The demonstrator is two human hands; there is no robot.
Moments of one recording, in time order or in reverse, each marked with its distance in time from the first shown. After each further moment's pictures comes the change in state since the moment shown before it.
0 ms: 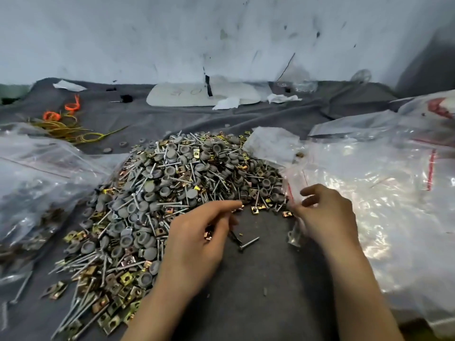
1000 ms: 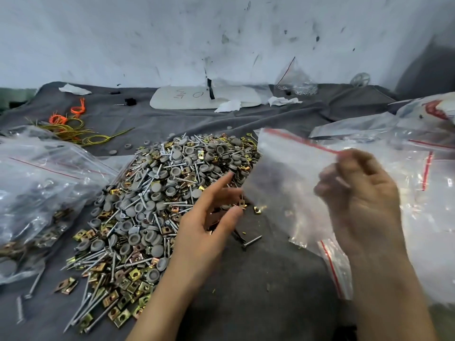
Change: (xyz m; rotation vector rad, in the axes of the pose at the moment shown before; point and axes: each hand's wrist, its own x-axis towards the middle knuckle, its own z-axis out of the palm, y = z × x) left_hand -0.001 0.004 0.000 -0.495 -0.041 -0.240; right_hand -0.038 -0.039 -0.044 1.386 0.002 -0.169
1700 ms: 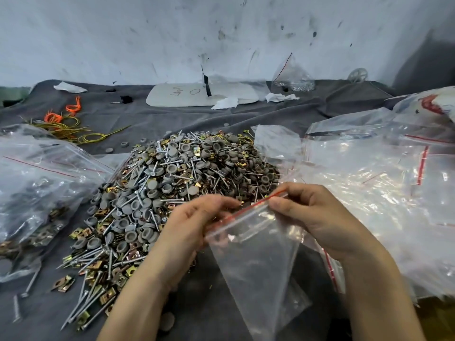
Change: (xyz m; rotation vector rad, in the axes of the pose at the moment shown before) left_hand 0.007 0.006 -0.017 -0.288 -0.157 -0.356; right_hand 0.001 0.022 -0.017 -0.480 -0.607 0.367
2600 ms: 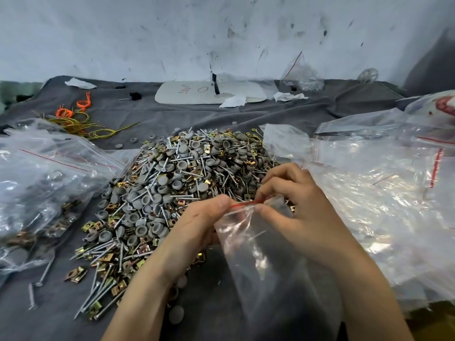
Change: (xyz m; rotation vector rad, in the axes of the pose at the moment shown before) left_hand 0.004 0.006 -0.009 0.153 -0.178 0.003; right_hand -0.002 -0.013 0.036 -0.756 0.144 -0.356
